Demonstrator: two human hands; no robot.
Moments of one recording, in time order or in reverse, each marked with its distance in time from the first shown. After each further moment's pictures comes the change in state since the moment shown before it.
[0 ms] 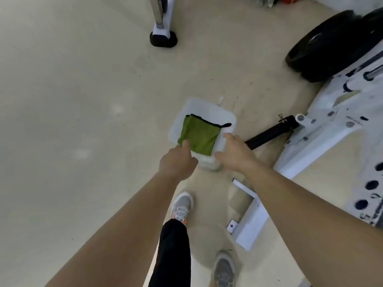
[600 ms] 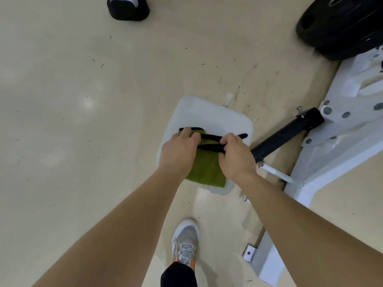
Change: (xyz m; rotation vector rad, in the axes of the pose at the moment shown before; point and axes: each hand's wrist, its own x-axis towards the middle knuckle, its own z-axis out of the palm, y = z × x) left_hand 0.211 -0.043 0.041 0.241 0.131 0.311; right_hand 0.195 0.029 0.085 0.009 0.272 0.122
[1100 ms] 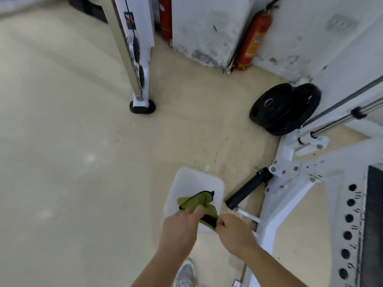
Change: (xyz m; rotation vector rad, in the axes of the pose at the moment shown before) left_hand -0.143 0.060 -0.209 -0.044 -0.058 0.146; right_hand -0.175 -0.085 -0.185 0.093 -0.267 0.148
